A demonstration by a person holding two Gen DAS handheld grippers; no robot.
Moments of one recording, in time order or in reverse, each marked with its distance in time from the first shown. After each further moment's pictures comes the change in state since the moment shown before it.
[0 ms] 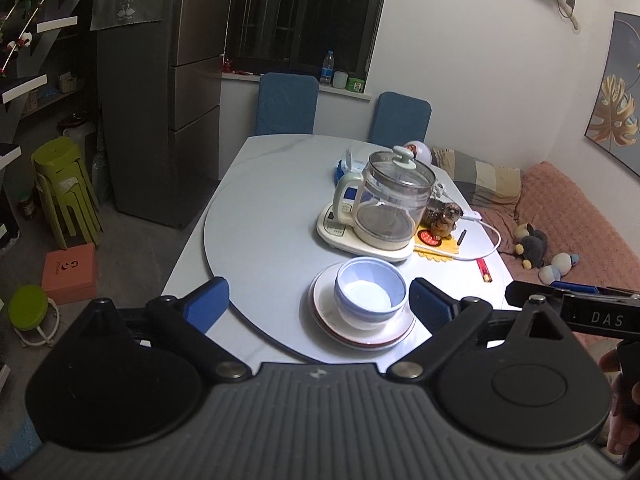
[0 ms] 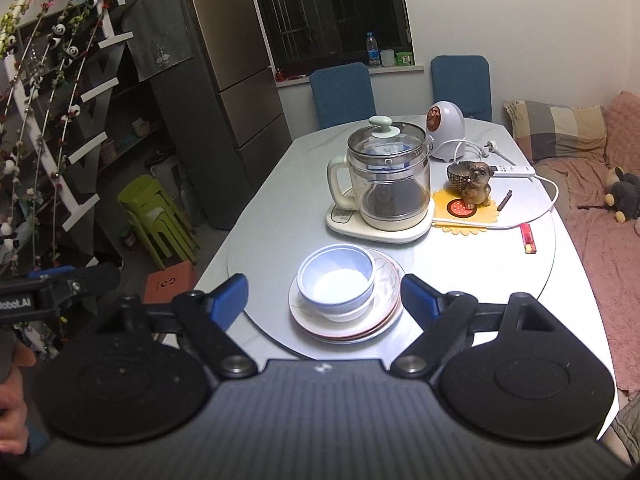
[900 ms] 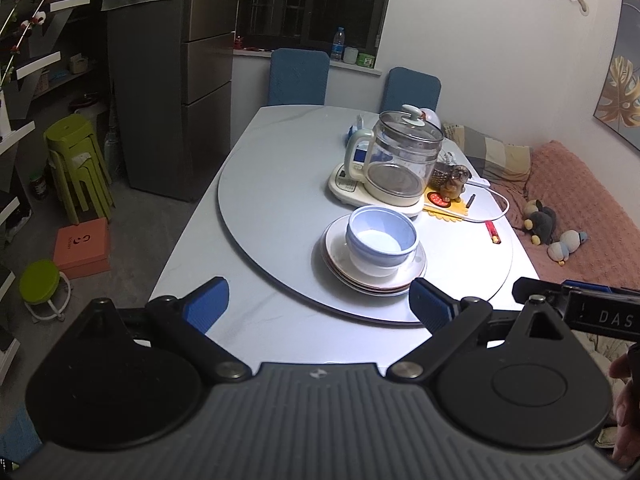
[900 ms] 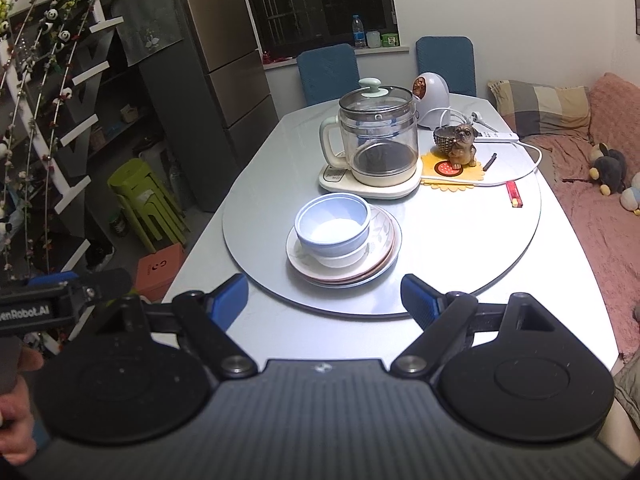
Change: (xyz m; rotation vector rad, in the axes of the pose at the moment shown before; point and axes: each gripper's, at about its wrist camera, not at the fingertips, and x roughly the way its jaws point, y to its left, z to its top) left arm -0.014 0.006 -0.059 -0.011 0.060 0.036; right arm -0.020 0.014 -0.055 0.030 0.043 -0.047
